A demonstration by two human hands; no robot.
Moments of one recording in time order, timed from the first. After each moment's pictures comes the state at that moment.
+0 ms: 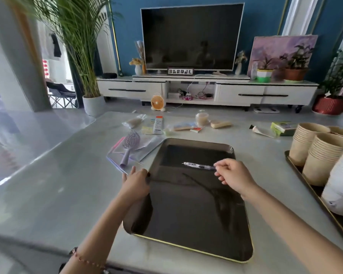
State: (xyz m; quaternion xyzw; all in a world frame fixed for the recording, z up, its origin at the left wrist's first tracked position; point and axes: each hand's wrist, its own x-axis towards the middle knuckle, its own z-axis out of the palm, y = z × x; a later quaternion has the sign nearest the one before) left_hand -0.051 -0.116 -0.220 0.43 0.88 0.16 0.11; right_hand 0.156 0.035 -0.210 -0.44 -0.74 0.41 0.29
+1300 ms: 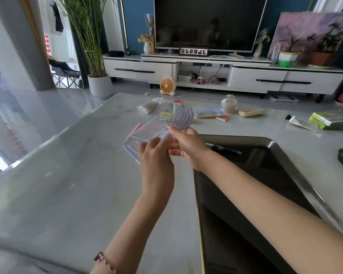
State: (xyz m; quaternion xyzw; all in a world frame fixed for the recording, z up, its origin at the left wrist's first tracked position) left_hand -0.076 -0.105 -0.218 0.40 0.76 0.47 -0.19; right_hand -0.039 -0.017 -0.183 -0.31 -0.62 0.68 0.24
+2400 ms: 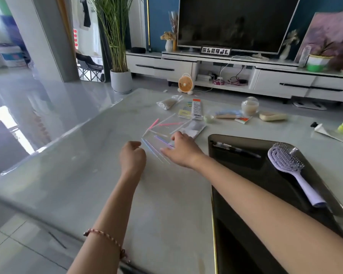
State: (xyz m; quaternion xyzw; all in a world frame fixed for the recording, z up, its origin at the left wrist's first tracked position) left_hand -0.148 -0.141 -0.231 0.09 0.79 0.60 0.08; right_hand -0.068 -0.044 -0.197 -0.30 -0.92 0.23 0.06
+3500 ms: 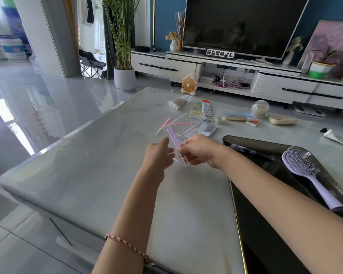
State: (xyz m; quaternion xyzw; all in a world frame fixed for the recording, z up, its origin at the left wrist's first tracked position) left_hand -0.143 -0.143 -0.215 0.06 0.61 0.71 0.34; right_hand -0.074 -0.054 -0.184 -0.33 -0.79 0.52 0.01
